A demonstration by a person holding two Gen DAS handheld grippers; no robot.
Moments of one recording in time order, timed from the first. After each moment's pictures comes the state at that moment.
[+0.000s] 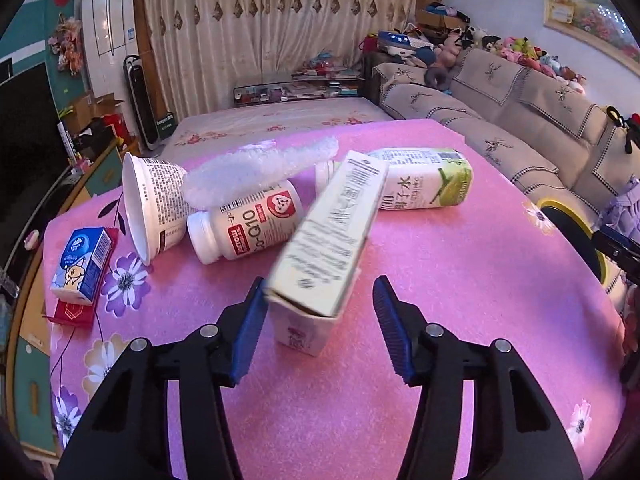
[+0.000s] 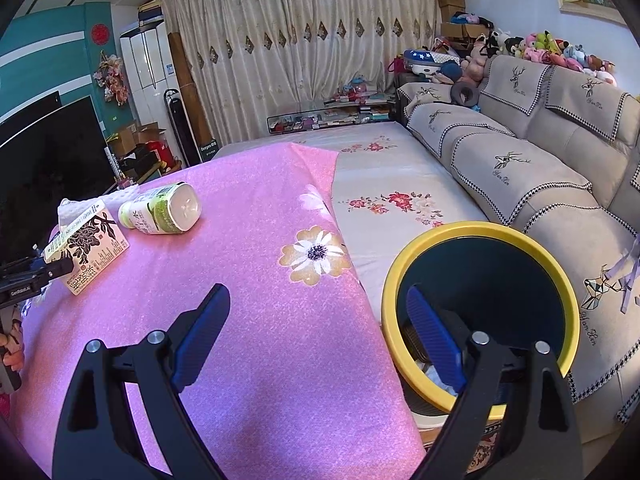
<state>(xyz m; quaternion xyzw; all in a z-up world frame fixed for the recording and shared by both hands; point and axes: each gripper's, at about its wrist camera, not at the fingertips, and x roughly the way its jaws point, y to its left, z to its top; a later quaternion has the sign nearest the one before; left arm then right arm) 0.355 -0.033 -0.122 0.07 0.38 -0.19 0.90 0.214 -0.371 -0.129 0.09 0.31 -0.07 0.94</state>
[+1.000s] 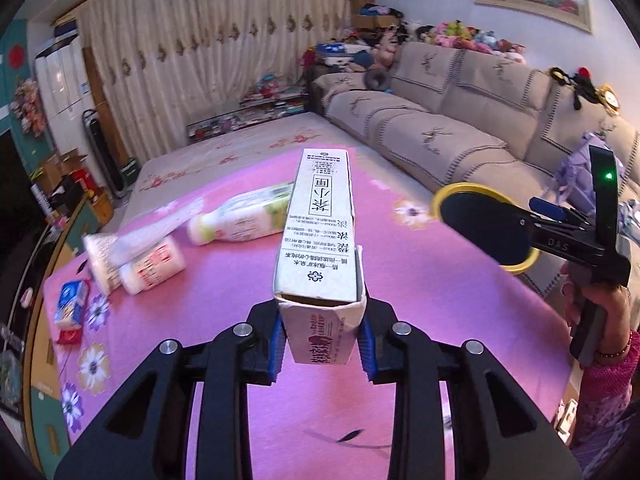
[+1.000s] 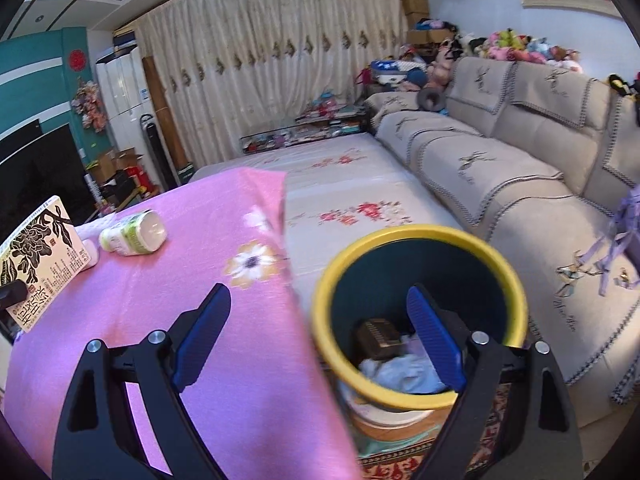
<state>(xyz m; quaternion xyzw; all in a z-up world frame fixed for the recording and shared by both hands) 0.230 -0.149 -0.045 0.14 0.34 -0.27 0.89 0.161 -0.421 -0.109 0.11 0.28 -0.13 0.94</state>
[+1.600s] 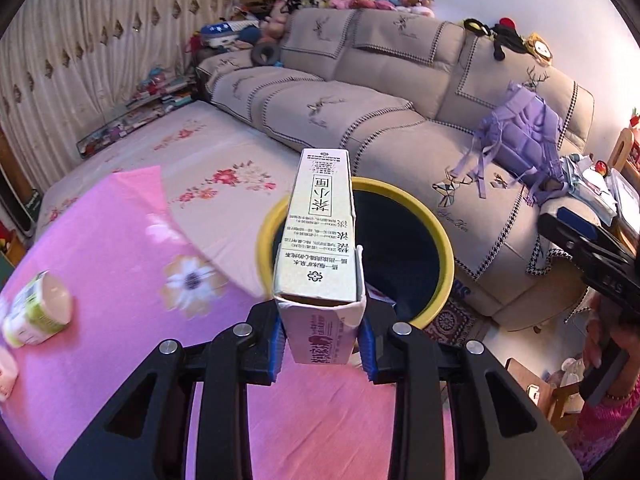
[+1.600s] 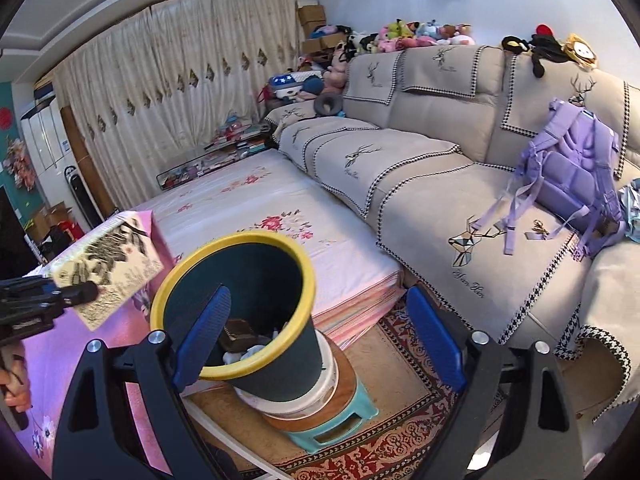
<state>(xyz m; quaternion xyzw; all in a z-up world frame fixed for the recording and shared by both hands) 0.245 -0.385 -0.093 0.18 0.38 -0.42 0.80 0.029 -0.563 -0.113 0.17 0.26 -0.27 0.91</state>
